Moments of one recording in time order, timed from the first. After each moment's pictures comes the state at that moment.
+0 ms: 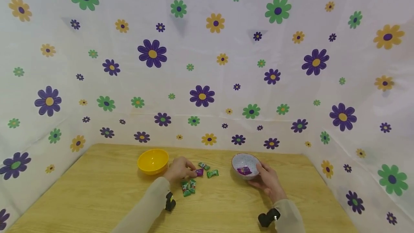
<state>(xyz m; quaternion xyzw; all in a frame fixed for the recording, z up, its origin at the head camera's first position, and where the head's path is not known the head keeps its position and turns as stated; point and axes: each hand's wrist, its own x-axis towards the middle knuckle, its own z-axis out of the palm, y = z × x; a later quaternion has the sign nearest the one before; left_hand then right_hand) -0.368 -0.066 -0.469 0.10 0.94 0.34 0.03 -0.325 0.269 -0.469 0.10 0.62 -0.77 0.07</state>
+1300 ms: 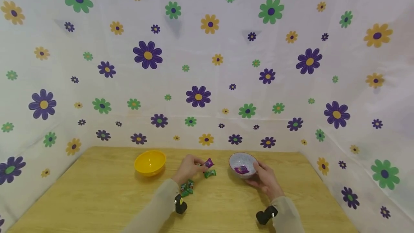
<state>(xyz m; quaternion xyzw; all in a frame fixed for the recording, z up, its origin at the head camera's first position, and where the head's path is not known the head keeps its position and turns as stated) -0.362 -0.019 -0.466 0.13 0.85 0.52 0.00 -0.328 0.270 -0.471 0.10 0.61 -0.78 0.07</state>
